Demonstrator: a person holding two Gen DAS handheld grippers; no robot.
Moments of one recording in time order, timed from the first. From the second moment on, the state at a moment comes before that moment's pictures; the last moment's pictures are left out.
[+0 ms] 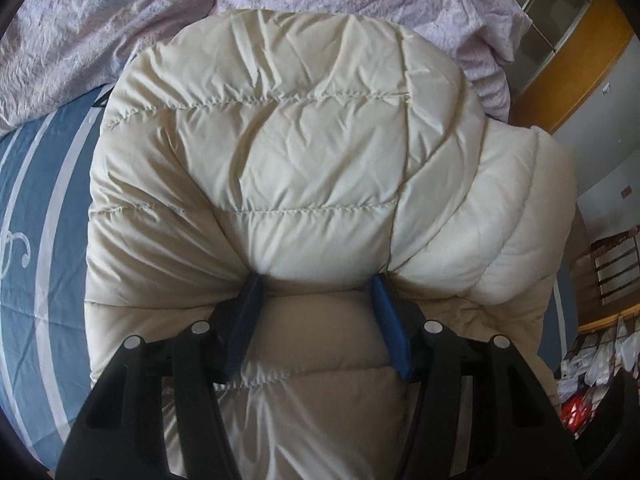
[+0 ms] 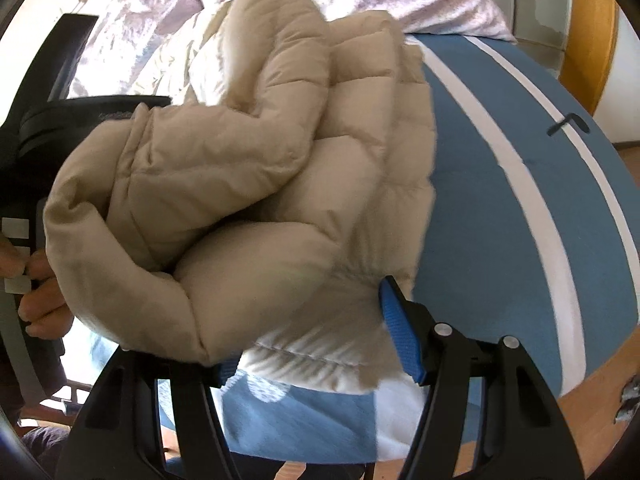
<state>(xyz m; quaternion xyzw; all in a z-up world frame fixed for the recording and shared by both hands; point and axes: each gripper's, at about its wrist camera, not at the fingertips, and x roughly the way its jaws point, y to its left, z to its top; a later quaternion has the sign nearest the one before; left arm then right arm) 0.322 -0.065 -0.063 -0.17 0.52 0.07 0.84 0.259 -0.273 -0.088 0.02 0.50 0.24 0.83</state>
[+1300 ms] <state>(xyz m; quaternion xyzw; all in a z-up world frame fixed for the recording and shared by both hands) 0.297 -0.024 -0.051 -0.14 0.50 0.12 0.84 0.323 -0.204 -0.012 -0.03 0.44 0.28 0.85</state>
